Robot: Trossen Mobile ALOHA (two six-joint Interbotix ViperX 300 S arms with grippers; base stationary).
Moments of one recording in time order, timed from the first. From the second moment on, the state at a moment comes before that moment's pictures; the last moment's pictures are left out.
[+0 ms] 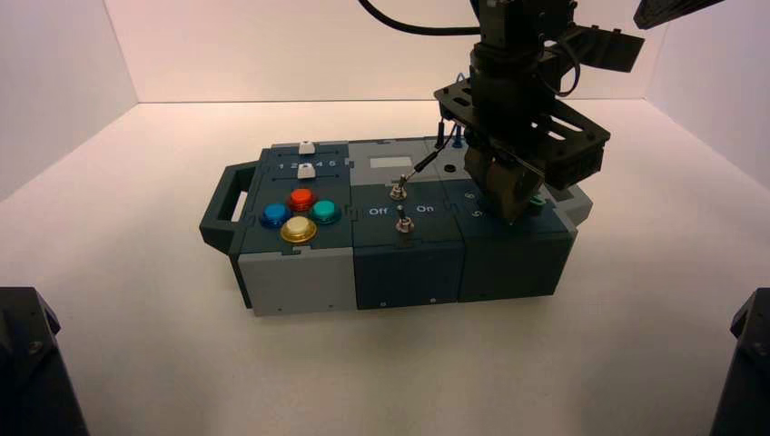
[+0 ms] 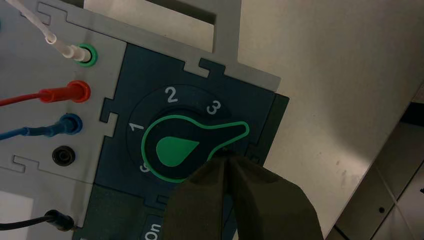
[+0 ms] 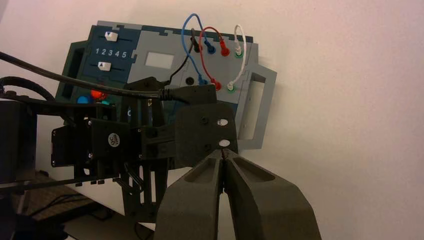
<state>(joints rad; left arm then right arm) -1.13 0.34 0.31 -0.05 0.71 0.05 0.30 -0.88 0.95 0.22 0.95 -0.03</state>
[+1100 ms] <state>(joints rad) -1.13 0.37 0.25 -0.05 0.73 0.05 0.30 -0.88 0.95 0.22 0.95 -0.02</state>
